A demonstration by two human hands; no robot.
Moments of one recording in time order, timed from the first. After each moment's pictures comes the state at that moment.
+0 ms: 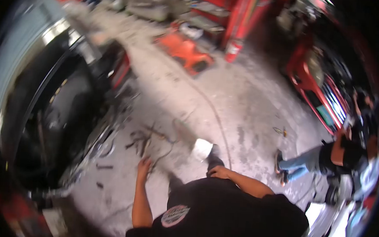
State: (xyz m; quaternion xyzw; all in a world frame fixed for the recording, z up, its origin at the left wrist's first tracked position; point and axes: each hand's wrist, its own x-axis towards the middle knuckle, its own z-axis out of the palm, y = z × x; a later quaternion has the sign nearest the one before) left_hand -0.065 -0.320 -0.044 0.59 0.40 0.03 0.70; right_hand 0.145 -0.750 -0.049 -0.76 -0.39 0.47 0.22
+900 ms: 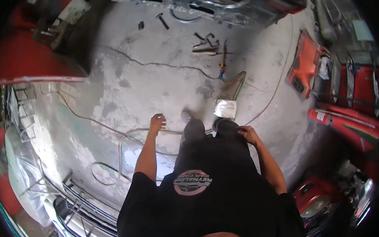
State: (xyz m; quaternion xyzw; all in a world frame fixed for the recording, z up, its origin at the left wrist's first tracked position) left_hand -0.233 -0.716 -0.073 0.18 0.73 0.24 0.61; right_hand 0.284 -0.705 0.016 -0.62 -0.58 0.52 0.01
